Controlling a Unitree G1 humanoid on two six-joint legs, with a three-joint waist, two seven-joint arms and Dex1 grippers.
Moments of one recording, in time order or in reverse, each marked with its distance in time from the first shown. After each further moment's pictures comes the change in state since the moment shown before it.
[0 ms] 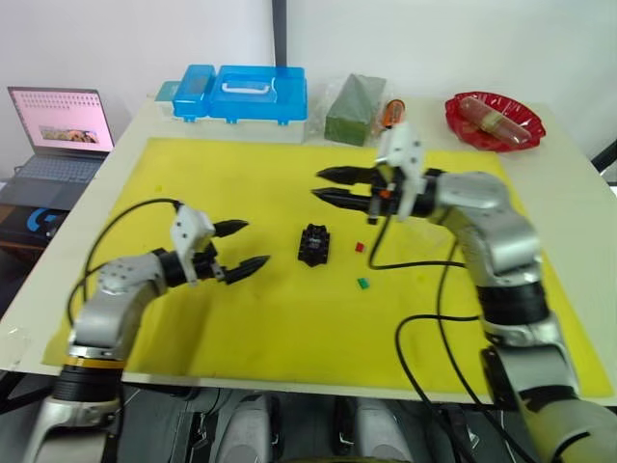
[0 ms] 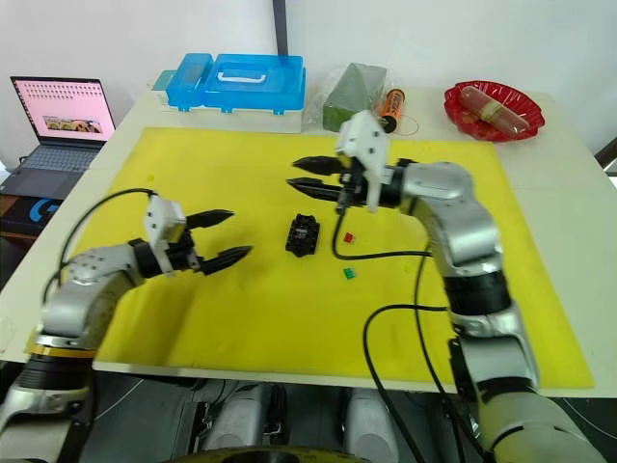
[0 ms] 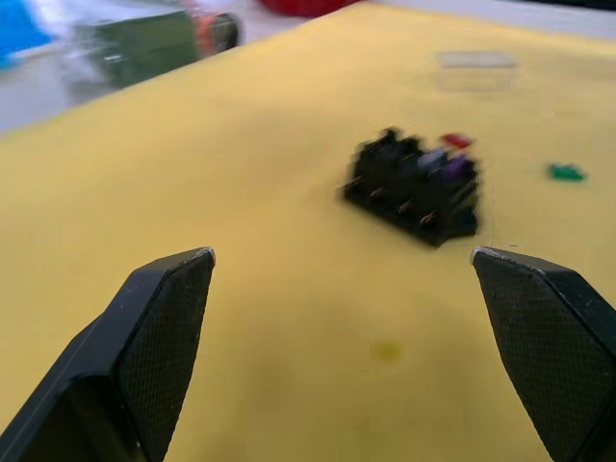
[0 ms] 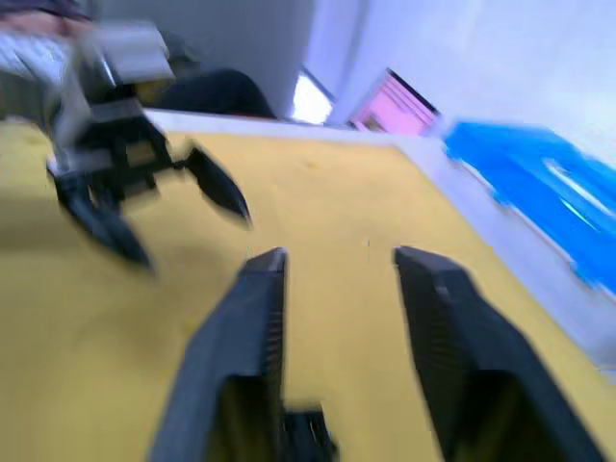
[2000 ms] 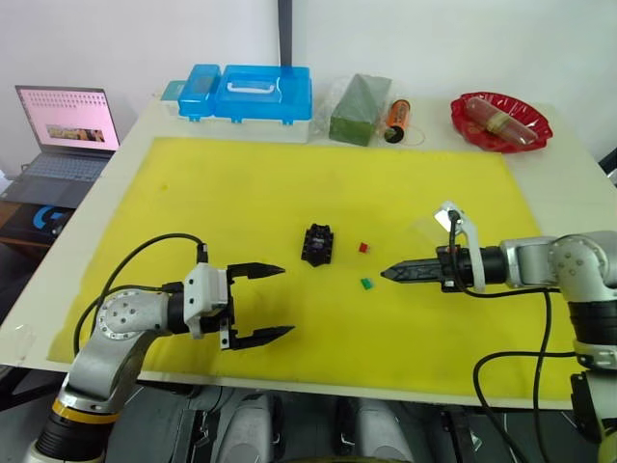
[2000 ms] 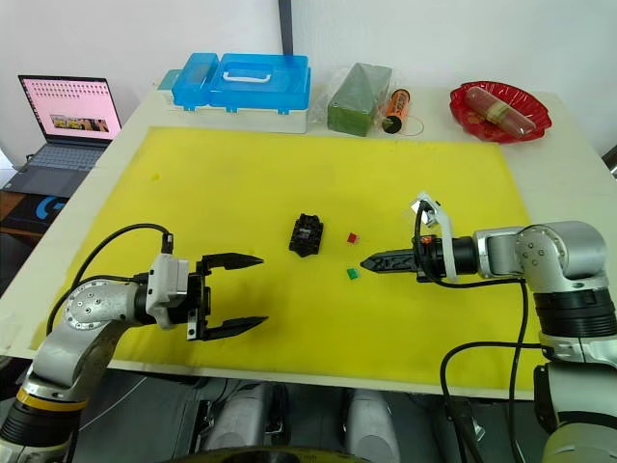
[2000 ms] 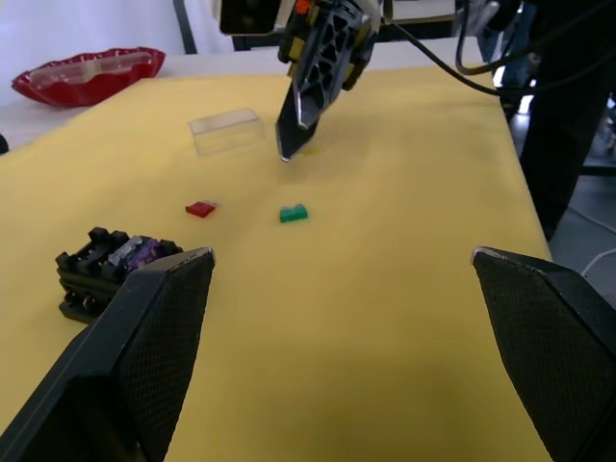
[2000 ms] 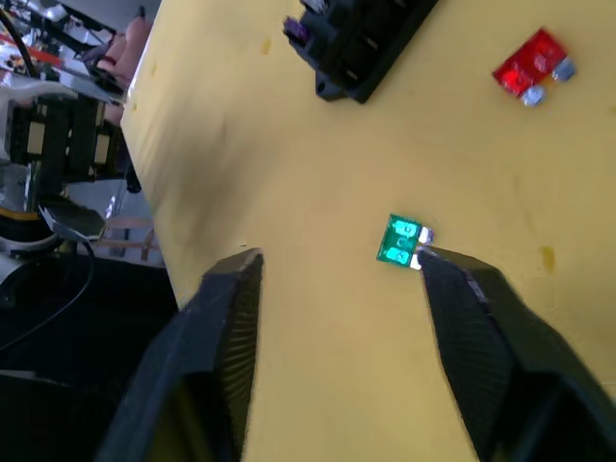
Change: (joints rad) left arm 0.241 -0.060 -0.160 -0.346 0.004 -0.203 -0.138; right arm 0.050 -0.252 0.020 0.246 0.546 0.883 -0.045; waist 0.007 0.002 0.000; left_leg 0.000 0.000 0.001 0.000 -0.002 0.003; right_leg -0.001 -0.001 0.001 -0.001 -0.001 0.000
